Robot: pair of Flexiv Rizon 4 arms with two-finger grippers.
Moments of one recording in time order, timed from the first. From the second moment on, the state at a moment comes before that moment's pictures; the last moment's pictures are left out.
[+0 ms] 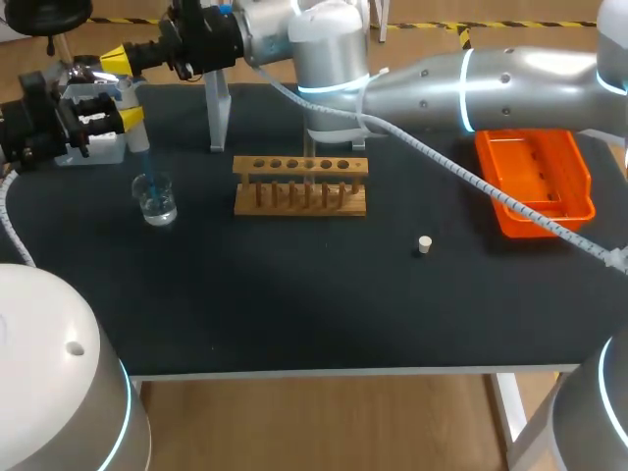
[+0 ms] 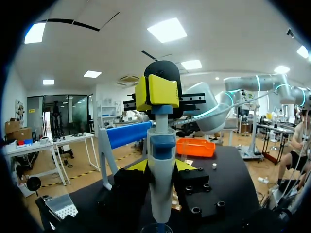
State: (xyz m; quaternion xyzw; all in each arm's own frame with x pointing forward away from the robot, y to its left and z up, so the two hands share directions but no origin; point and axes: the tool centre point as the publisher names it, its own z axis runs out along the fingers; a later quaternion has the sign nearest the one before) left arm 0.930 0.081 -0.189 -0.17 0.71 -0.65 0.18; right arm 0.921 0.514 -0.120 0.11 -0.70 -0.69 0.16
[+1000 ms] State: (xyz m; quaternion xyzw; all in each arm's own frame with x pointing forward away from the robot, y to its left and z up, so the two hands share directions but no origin) left arm 0.930 0.081 -0.189 -0.17 0.71 -0.66 0.18; right arm 0.921 0.516 -0.121 0.12 -0.69 -0.69 0.15
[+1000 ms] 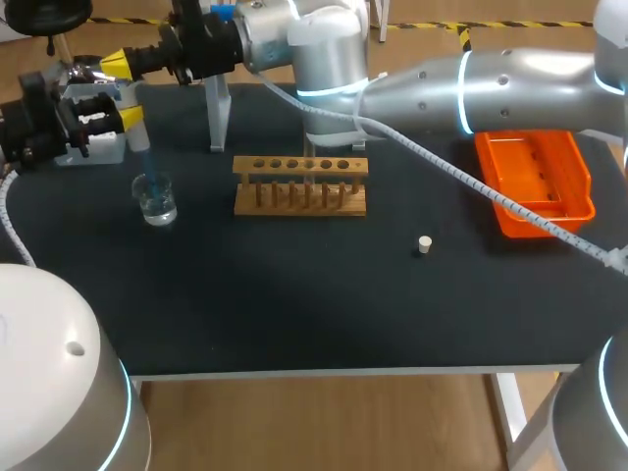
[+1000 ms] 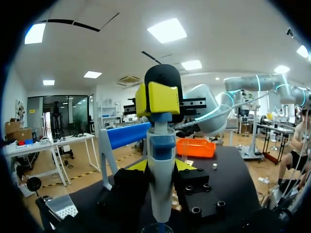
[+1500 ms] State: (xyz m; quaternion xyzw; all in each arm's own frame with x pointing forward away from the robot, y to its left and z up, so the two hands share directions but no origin) left arm 0.930 0.081 -0.187 -0.17 0.71 -0.66 0.18; right arm 0.927 0.484 -0.079 0.14 -0.71 -0.68 0.12
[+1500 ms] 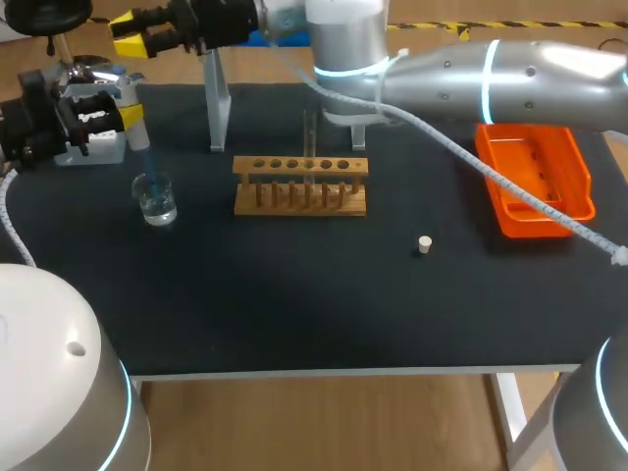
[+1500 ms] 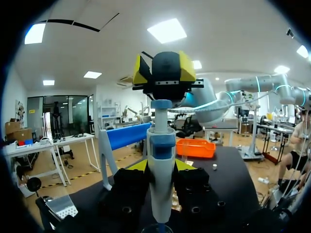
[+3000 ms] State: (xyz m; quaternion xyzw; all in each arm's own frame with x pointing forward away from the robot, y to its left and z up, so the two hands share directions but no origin) left arm 0.930 0.081 -0.187 -0.17 0.71 -0.66 0.18; right arm 0.959 0.214 -0.161 0.05 -0.80 -0.60 0.03
